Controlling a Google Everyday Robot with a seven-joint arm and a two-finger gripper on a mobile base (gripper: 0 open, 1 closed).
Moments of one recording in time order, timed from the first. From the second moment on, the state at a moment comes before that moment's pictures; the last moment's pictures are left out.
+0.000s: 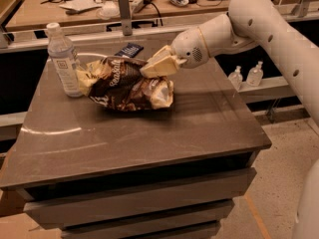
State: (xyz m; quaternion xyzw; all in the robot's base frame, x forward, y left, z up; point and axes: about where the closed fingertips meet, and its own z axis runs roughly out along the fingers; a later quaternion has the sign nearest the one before) arm 0.599 0.025 0.922 -0.59 0.61 0.41 0.34
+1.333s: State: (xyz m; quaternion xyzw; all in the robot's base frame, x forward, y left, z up) arm 0.663 -0.033 0.950 -0.52 0.66 0.30 0.45
